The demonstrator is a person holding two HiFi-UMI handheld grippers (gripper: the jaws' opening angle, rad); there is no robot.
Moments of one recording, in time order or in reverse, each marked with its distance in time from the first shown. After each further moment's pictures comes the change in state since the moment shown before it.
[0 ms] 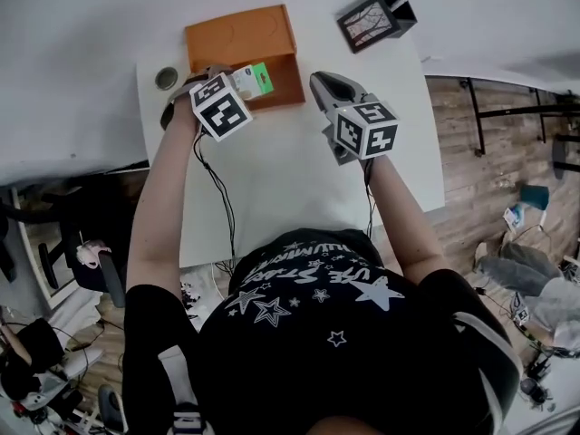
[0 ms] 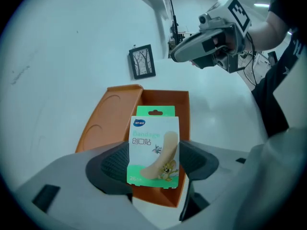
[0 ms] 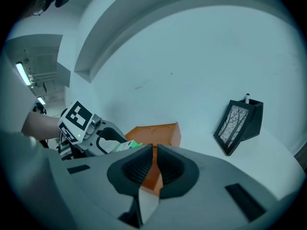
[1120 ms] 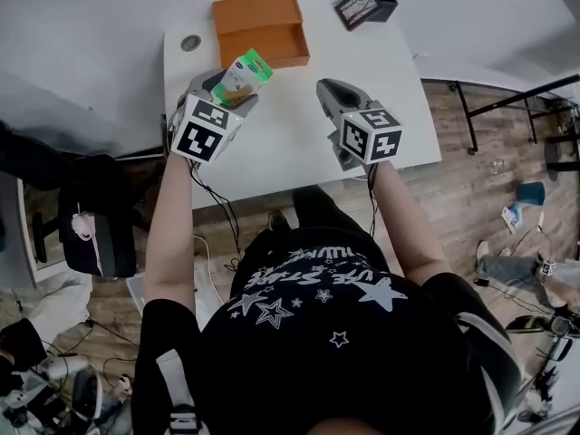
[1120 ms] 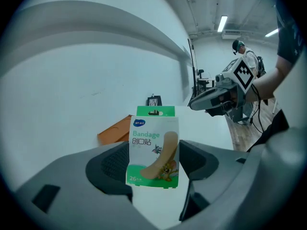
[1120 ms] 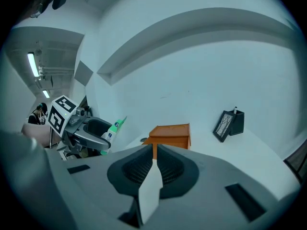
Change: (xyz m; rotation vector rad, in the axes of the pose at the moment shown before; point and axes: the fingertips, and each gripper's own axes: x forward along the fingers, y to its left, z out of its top) left arm -0.185 -0.152 -0.044 -0.345 -0.480 0.239; right arm -0.158 0.147 -0.054 -0.076 -0.079 -0.013
